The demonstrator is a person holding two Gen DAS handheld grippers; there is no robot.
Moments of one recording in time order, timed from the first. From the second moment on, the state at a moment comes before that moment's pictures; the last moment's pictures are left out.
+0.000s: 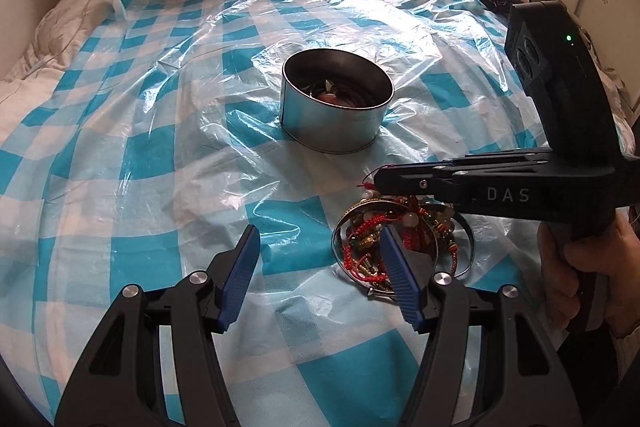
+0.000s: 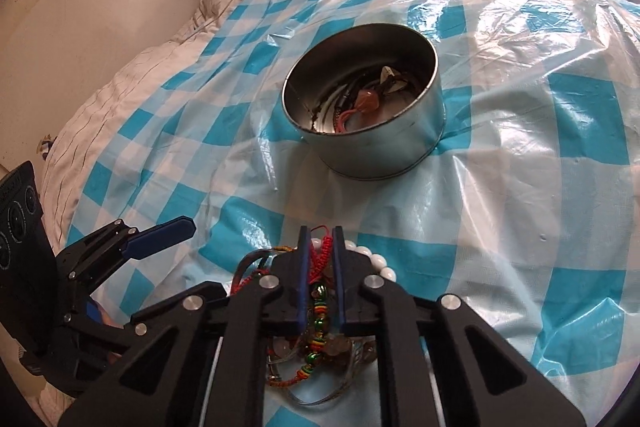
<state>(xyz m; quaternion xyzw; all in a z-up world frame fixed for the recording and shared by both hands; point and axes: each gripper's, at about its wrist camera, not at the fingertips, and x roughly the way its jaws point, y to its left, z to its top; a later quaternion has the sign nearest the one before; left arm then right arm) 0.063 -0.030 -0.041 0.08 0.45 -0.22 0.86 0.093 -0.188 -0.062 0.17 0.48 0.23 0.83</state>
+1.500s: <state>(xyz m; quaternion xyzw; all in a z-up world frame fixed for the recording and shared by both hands) 0.074 -0.011 -0.015 -0.06 0.44 -0.25 0.86 0.045 -0.266 -0.006 0.30 0.29 0.21 0.88</state>
